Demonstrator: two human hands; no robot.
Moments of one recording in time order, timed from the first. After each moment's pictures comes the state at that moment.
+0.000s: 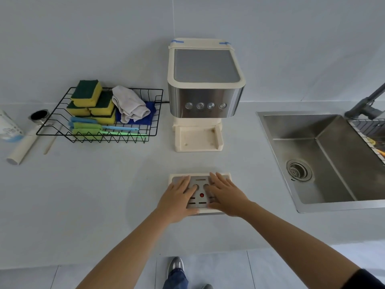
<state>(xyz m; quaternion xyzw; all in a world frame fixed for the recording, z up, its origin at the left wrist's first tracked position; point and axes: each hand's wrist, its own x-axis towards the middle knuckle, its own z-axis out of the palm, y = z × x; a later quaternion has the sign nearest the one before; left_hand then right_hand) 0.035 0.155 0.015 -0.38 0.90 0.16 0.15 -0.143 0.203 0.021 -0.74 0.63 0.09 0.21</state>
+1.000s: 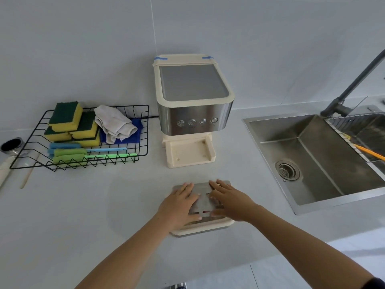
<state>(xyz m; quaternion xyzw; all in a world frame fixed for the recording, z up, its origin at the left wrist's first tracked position) 0.024 0.120 0.033 -0.31 0.92 0.19 0.14 -0.155 0.191 0.039 -0.71 0.66 0.06 0.23</state>
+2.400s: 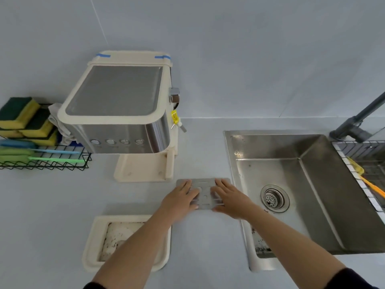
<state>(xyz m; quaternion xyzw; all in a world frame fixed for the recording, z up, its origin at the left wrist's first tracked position) -0.180 0.088 -0.023 -0.39 0.89 0.18 0.13 -0.368 0.140 -0.021 -0.73 0.64 0.08 0.25</state>
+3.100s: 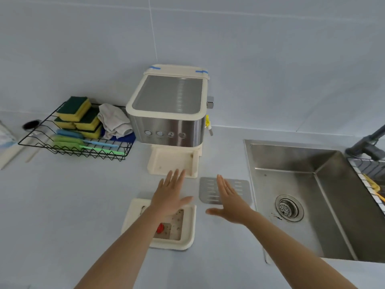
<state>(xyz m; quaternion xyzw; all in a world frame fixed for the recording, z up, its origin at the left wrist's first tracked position) -0.086 0.112 0.034 -0.53 0.82 0.22 0.05 -0.283 0.167 0.029 -0.70 0.65 -0.03 0.30</state>
